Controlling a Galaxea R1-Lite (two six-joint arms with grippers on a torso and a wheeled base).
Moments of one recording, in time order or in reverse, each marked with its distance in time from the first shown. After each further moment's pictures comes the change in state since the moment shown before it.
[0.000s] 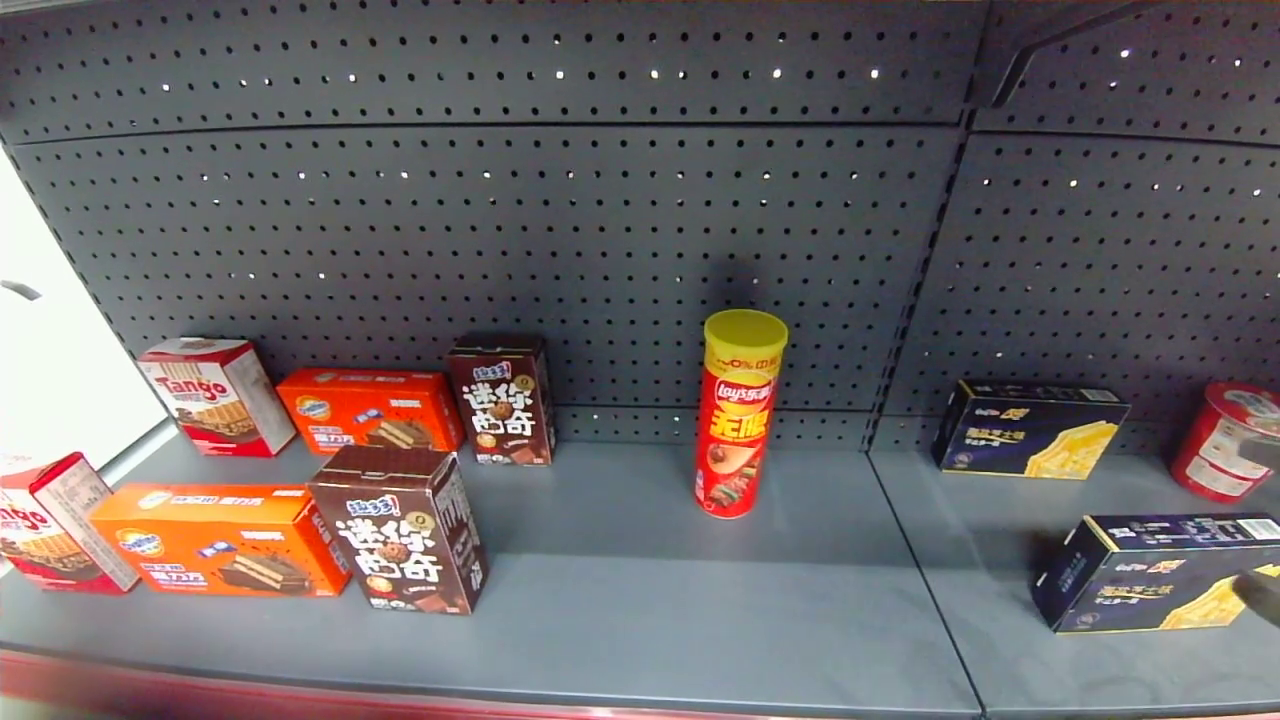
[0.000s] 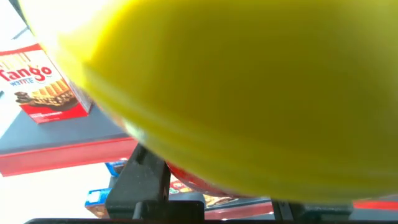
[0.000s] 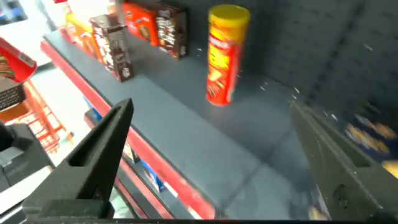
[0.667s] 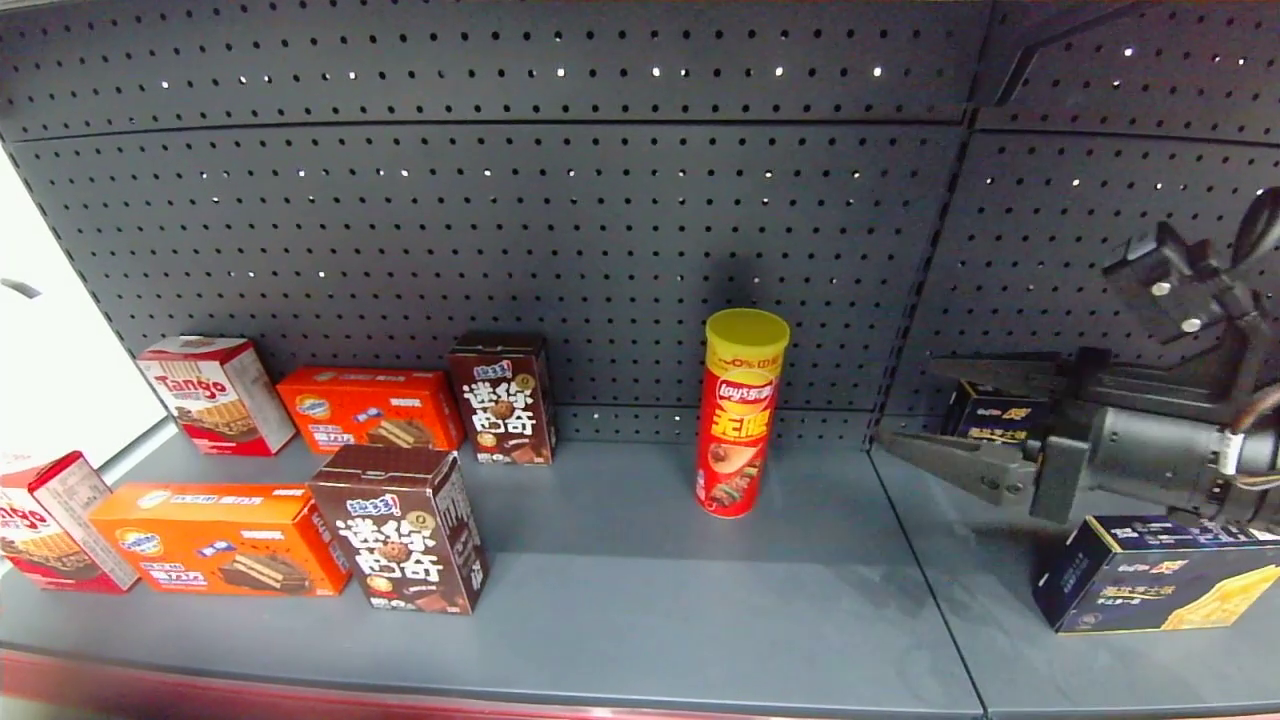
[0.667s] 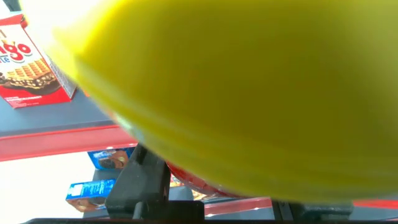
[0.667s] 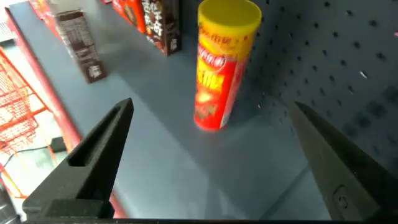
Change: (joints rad) left arm -0.013 -0.051 0.058 -0.001 -0.003 -0.050; right arm -0.020 0.542 -0.161 -0.316 0.099 -0.092
